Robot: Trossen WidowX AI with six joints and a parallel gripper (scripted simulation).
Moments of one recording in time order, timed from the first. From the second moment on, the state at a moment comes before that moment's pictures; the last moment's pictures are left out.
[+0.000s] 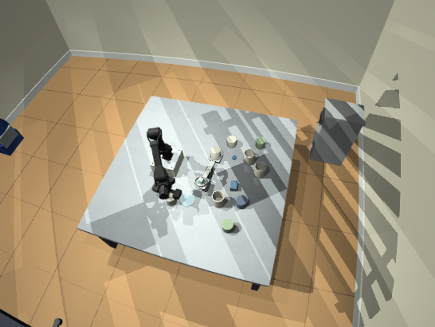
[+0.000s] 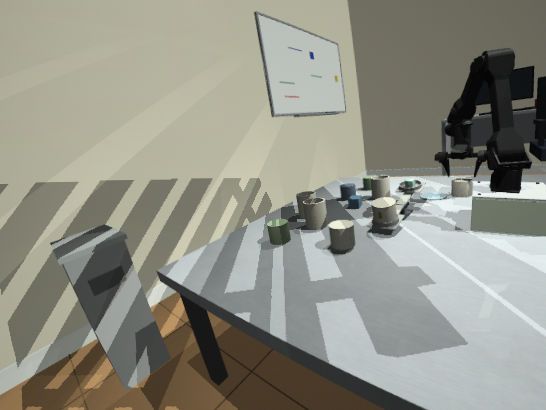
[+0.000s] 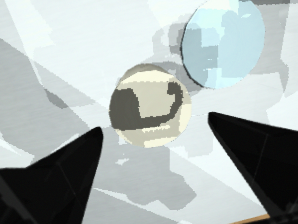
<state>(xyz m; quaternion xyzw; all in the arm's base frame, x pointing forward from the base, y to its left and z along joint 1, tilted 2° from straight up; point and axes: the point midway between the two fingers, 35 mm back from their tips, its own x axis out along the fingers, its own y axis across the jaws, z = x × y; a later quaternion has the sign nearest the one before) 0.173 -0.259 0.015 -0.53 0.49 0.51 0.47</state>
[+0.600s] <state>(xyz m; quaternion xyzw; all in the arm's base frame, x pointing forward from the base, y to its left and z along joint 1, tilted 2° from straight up) 0.228 -0.203 0.038 -0.52 0.49 0.51 0.48</state>
